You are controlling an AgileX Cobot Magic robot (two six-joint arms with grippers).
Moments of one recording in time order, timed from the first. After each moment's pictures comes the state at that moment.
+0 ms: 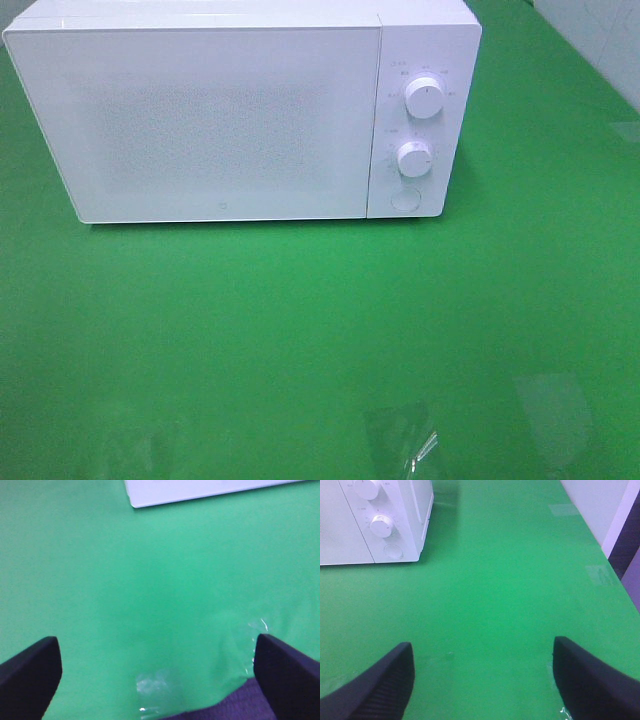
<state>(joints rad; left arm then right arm) -0.13 0.23 -0.50 -0.06 1.04 0.08 0.04 -0.01 -0.51 -0.09 1.00 0.05</state>
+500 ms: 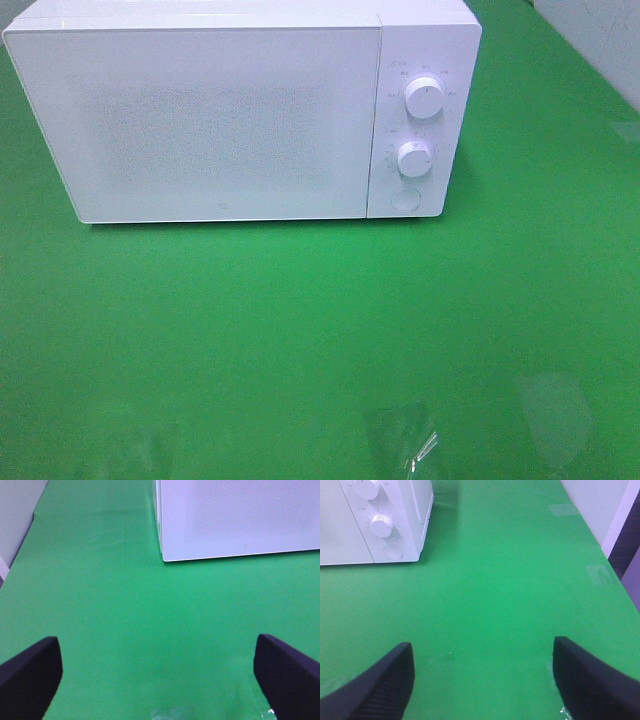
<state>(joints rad) -0.02 -0.01 -0.50 -0.06 1.04 0.08 0.04 -0.01 -0.51 -0.09 1.00 0.05</state>
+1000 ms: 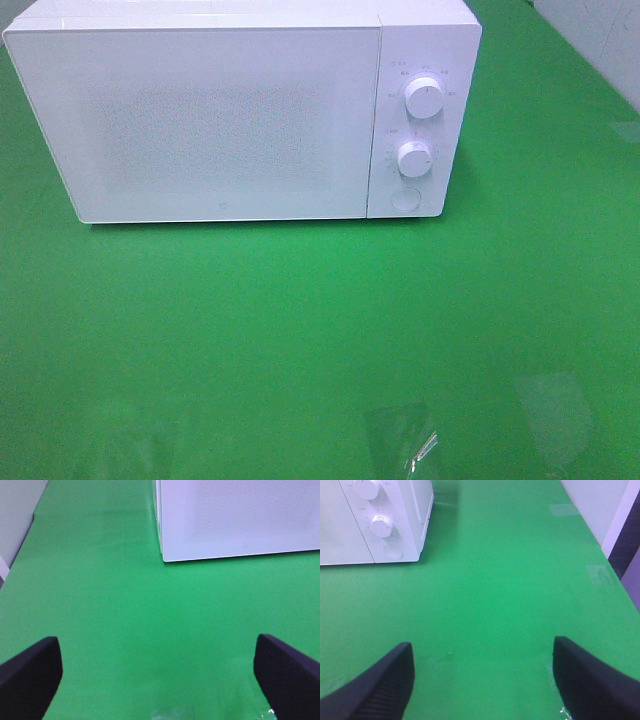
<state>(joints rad) -0.02 -0.01 -0.50 -0.06 1.04 0.08 0.04 -0.01 -0.51 -0.09 1.00 0.05</state>
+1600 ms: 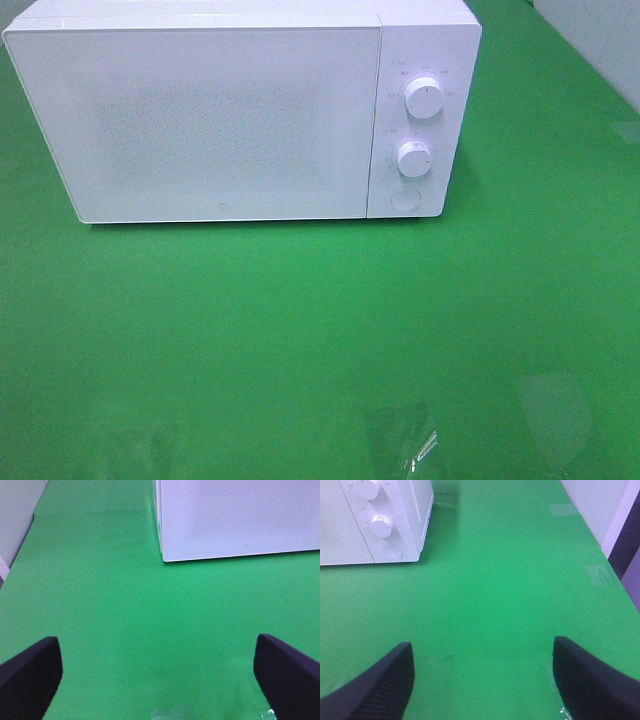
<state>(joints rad) -0.02 -0.01 -0.50 -0.06 1.04 0.08 0.04 -0.01 -0.51 -0.09 1.00 0.05</state>
